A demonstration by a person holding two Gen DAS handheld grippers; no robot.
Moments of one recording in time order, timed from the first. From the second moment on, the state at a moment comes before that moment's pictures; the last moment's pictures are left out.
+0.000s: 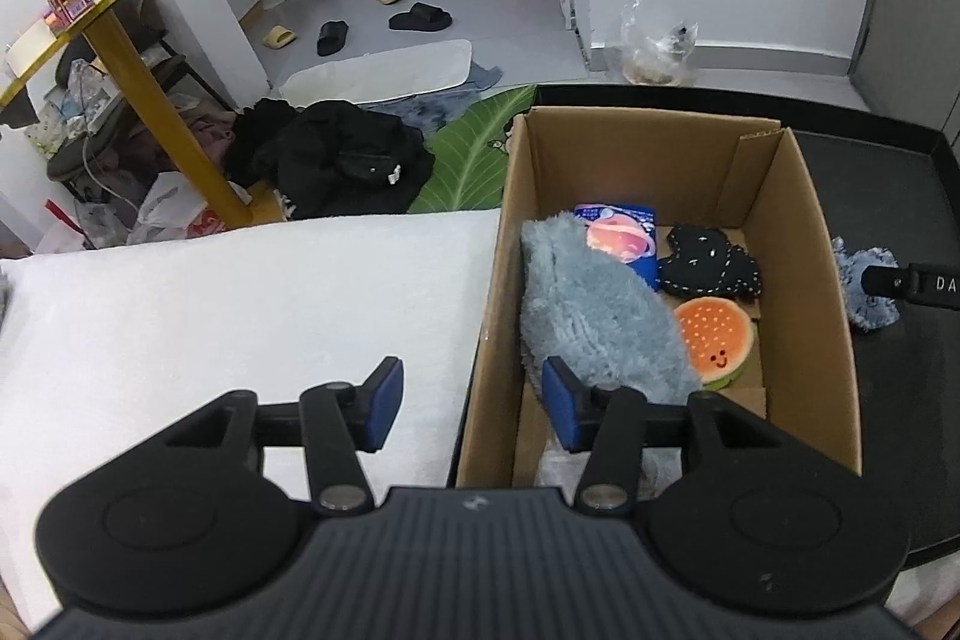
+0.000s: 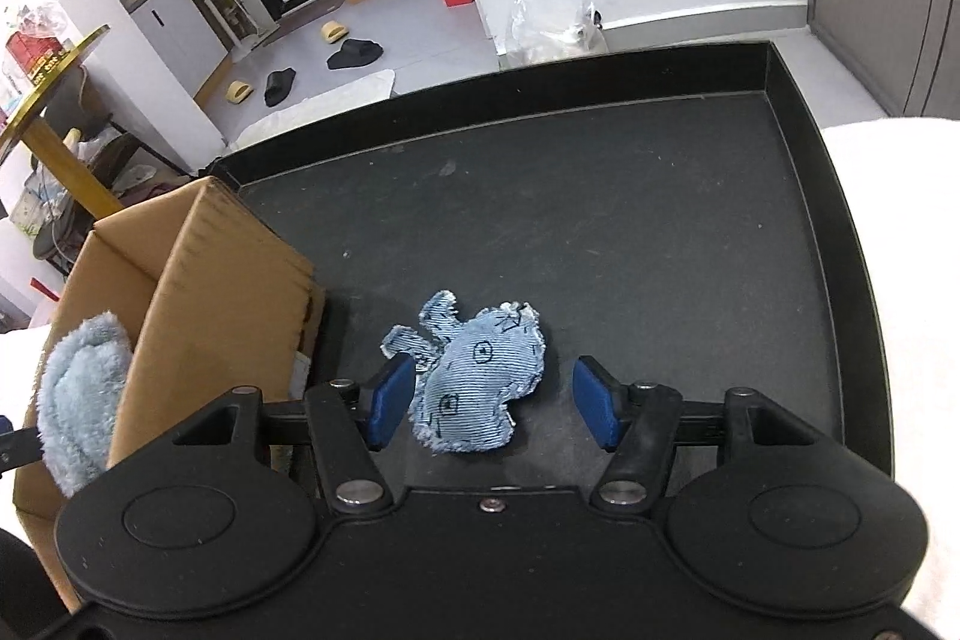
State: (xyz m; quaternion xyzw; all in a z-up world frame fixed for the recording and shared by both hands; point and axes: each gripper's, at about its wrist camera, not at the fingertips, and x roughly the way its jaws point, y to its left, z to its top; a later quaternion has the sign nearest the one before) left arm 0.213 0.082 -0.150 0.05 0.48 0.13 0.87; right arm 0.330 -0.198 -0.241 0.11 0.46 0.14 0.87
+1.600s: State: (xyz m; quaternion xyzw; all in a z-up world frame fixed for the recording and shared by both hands) left arm 0.209 0.074 -0.147 0.06 0.48 0.13 0.87; right arm 0.297 -0.190 -0.234 0.04 0.50 0.12 0.86
